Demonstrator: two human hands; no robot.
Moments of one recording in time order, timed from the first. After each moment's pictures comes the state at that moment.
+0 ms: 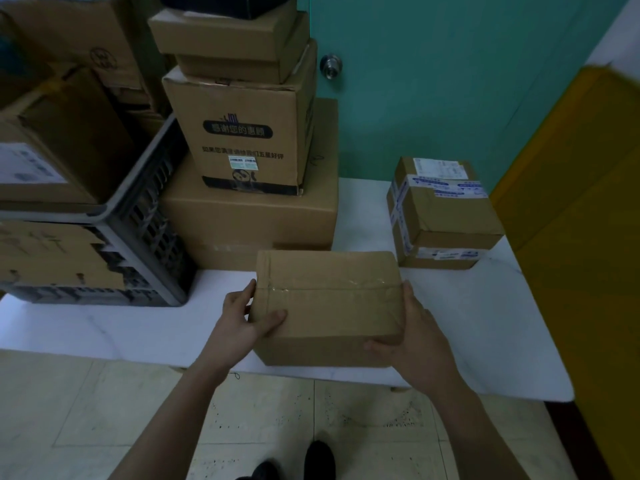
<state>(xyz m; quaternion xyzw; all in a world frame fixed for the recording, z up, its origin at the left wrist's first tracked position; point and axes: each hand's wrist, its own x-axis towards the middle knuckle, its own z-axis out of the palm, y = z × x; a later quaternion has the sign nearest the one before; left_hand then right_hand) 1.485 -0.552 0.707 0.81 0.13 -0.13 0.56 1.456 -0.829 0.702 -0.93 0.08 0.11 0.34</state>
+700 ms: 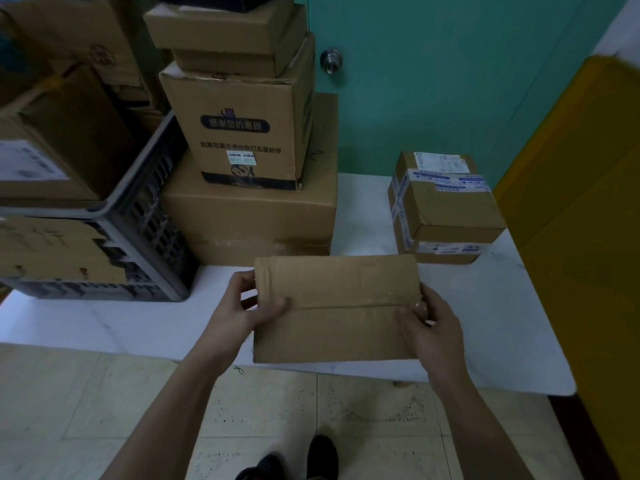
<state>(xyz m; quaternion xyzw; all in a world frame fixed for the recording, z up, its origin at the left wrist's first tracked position) 1.484 -0.551 0.716 0.72 0.12 -0.13 0.67 1.452 -0.834 0.701 -0.78 0.21 -0.04 0.58</state>
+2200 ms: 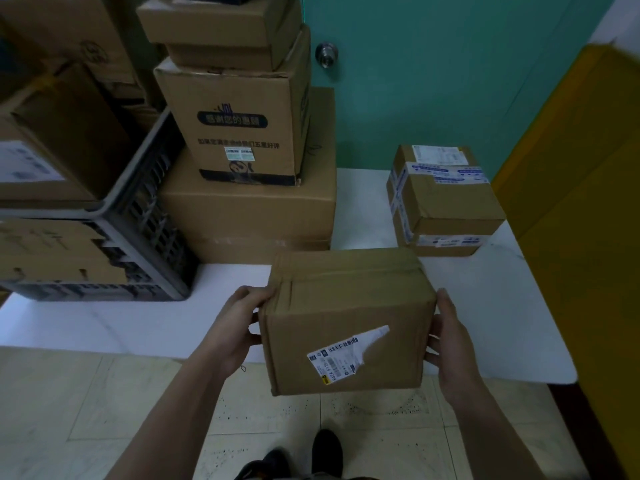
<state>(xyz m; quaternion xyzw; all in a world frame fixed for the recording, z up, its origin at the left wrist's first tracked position) 1.482 -0.559 0.724 0.65 0.22 -0.20 0.70 1.440 -0.840 0.704 -0.64 0.36 0.04 0.68</state>
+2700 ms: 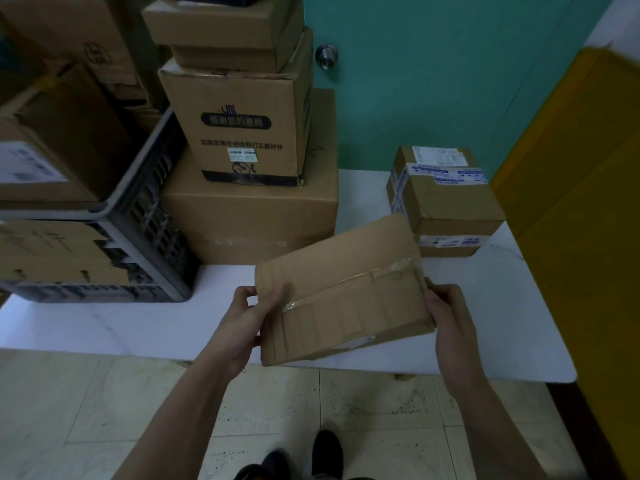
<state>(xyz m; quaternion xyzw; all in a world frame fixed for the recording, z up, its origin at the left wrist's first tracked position) 1.477 -0.559 0.726 0.67 0.22 -0.20 0.67 1.436 -0.828 0.726 -0.74 0.17 -0.09 0.65</state>
